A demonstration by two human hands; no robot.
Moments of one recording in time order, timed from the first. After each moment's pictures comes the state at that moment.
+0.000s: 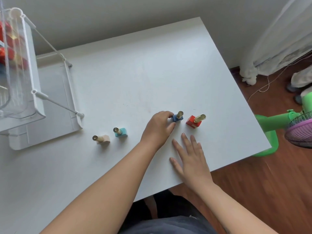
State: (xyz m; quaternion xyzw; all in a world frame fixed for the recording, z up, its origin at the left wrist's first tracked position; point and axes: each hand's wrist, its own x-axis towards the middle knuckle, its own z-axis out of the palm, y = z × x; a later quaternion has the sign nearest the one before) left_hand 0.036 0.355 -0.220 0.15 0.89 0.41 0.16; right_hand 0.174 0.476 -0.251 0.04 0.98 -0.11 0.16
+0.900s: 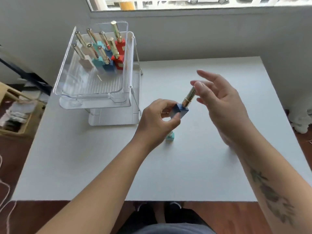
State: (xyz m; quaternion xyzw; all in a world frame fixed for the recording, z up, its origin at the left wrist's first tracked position) left_hand 0.054 0.213 -0.092 0.02 0.82 0.57 -0.04; right_hand 0.030 0.378 -0.040 -0.02 0.76 -0.65 0.03
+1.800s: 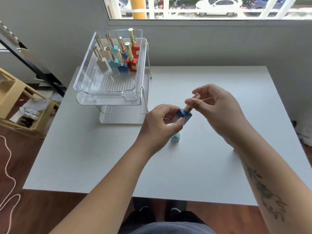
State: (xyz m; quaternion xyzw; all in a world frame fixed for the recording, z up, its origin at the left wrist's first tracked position) left_hand 0.083 0.204 -0.074 -0.01 0.80 0.60 -0.04; right_hand 0.035 0.368 -0.040 -0.04 0.83 -0.56 0.05
